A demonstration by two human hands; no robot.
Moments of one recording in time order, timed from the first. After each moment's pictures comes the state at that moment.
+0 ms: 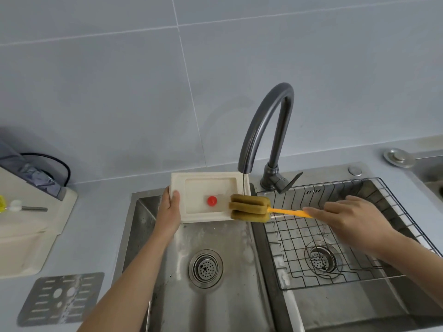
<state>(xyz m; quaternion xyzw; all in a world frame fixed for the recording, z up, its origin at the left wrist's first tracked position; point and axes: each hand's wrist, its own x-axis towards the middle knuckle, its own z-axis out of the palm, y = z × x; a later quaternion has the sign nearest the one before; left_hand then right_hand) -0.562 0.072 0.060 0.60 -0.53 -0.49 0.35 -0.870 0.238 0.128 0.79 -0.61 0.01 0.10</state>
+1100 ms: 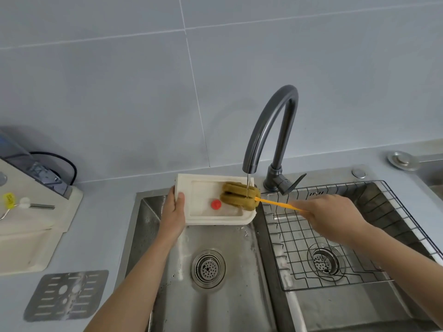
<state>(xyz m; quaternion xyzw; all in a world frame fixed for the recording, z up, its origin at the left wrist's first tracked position) -0.557 0.077 0.058 0.58 -0.56 -0.48 0.36 -0.829 0.208 0.137 0.69 -0.72 -0.06 -0.03</state>
